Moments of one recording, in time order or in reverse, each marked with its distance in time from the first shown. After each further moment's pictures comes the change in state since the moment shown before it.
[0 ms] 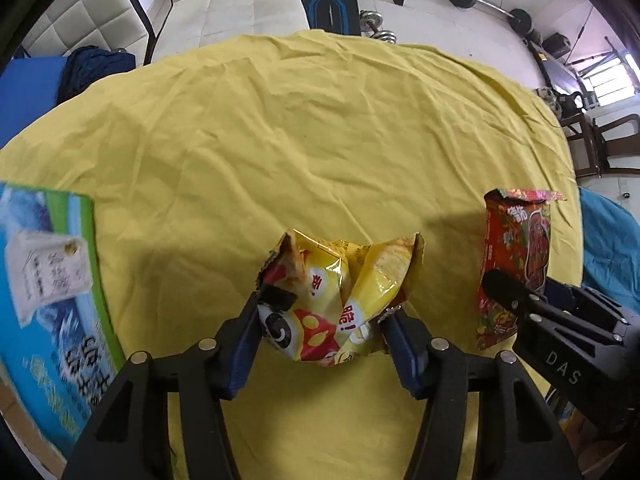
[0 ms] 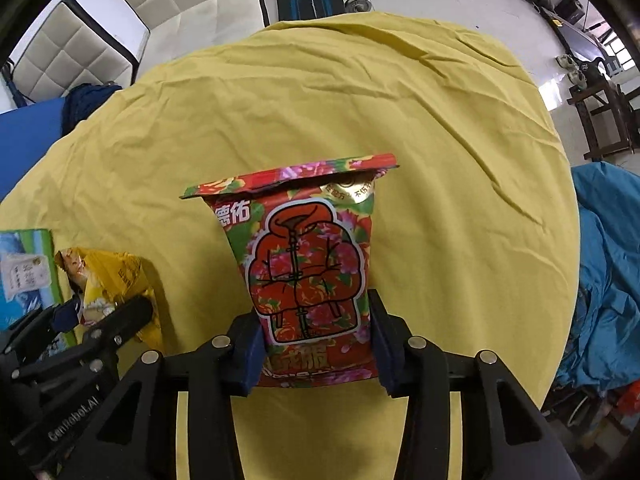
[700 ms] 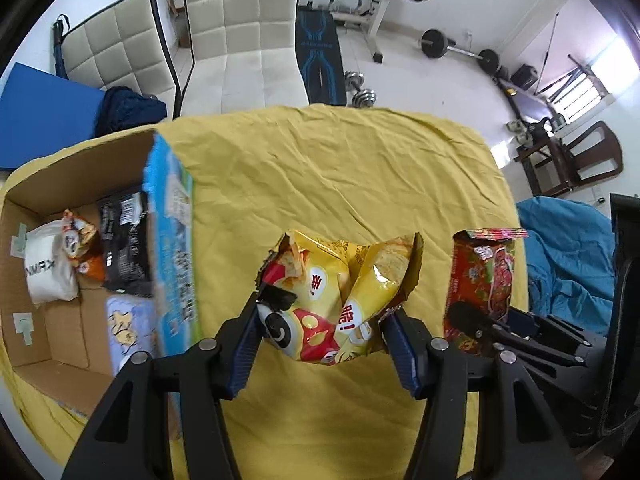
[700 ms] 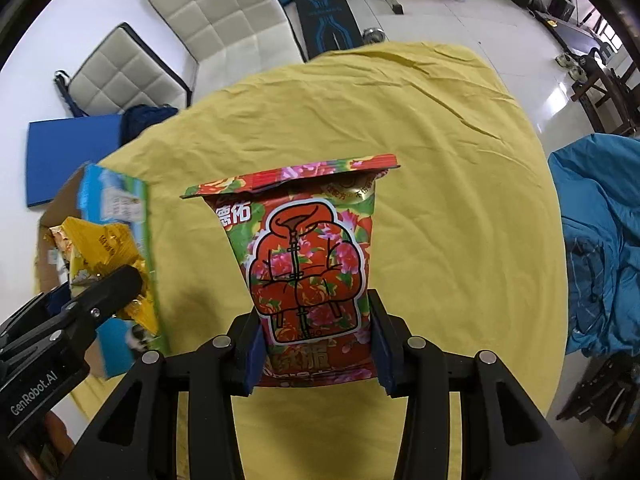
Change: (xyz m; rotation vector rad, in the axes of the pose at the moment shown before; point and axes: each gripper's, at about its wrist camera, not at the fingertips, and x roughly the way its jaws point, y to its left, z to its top) left arm -0.127 0.035 -0.087 0.039 -0.236 -0.028; right arm -0.099 0.015 -0.128 0.035 -0.144 0.133
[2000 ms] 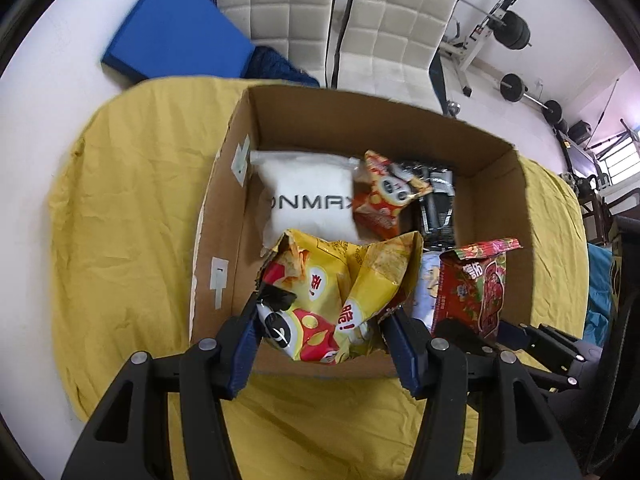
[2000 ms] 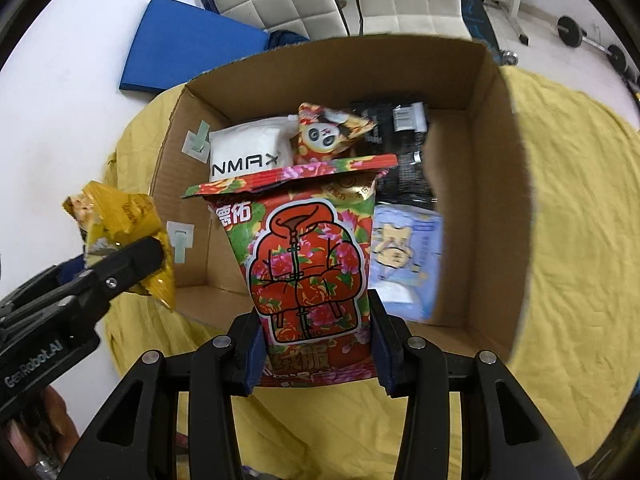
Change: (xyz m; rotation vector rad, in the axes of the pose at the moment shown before) left arm -0.081 0.321 -0.079 -0.210 -0.003 0.089; right arm 0.010 0.366 -0.122 -0.283 0.033 0.128
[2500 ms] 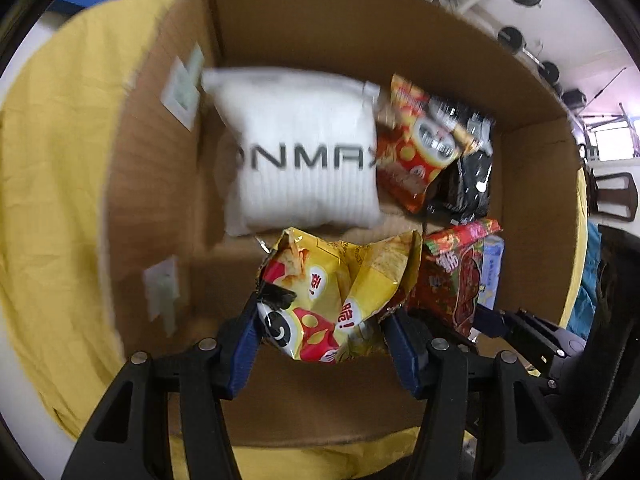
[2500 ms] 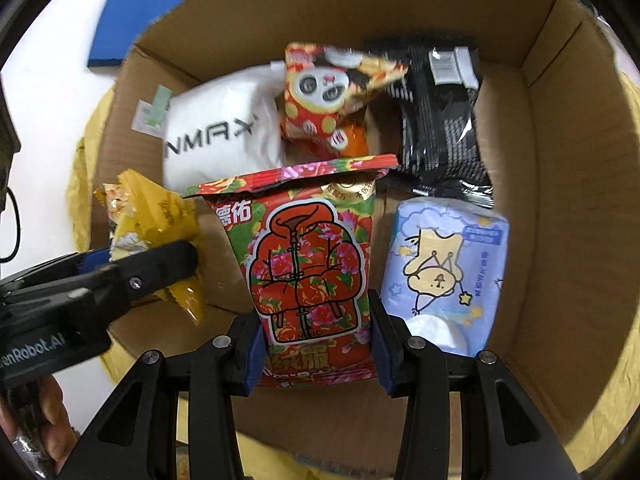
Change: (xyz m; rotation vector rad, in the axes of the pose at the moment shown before) left arm 0.098 0.016 0.026 -0.002 0.302 -0.117; right arm 0.100 0.003 0.031 0.024 0.133 0.028
